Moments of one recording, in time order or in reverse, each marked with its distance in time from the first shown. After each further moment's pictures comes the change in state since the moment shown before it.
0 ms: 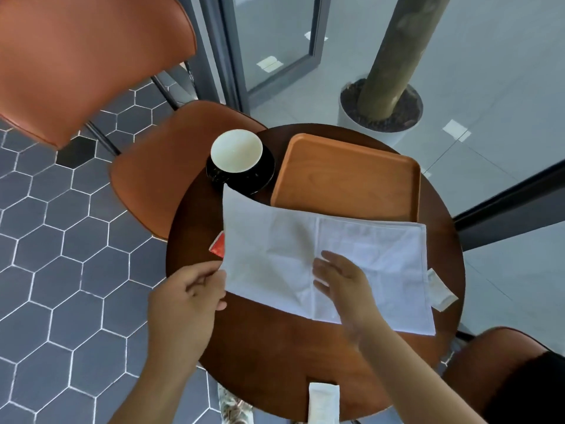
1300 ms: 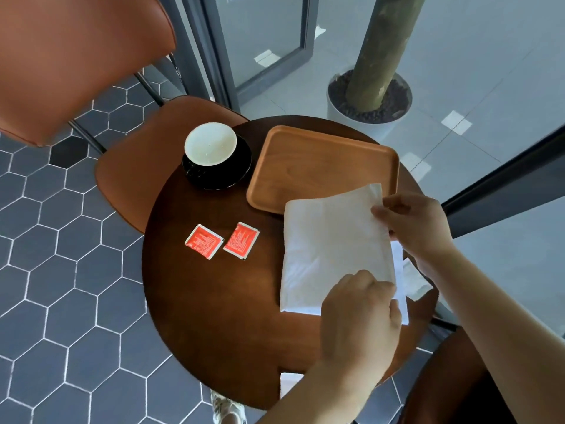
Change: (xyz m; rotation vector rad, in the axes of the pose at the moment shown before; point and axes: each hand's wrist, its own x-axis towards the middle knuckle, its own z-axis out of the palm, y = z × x) left_hand -0.119 0.050 0.189 0.464 -0.419 0.667; right_hand 0.050 -0.087 -0.131 -0.542 0.236 -0.438
